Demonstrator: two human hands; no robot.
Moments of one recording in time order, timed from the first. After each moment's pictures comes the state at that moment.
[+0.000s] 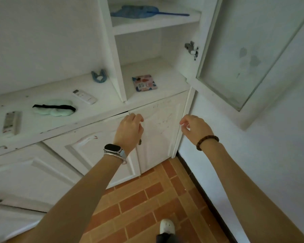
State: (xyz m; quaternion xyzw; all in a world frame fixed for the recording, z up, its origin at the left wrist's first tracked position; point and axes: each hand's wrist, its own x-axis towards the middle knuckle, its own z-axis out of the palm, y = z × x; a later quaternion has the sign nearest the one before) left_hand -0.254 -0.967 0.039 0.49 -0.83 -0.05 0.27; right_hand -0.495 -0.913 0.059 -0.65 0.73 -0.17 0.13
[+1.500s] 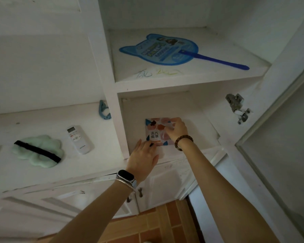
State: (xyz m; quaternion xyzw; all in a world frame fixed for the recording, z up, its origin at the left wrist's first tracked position) left_hand -0.311 -1.190 -0.009 0.54 -0.83 -0.03 0.15; right_hand -0.467 -1.275 0.036 -0.55 0.70 -0.30 0.33
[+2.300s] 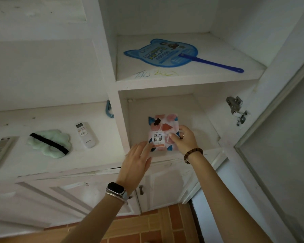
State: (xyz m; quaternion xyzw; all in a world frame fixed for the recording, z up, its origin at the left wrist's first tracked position) left_hand -0.303 -1.144 0.004 0.55 -0.80 -0.01 0.25; right_hand -0.491 -1.223 0.041 -0.56 0.62 -0.38 0.40
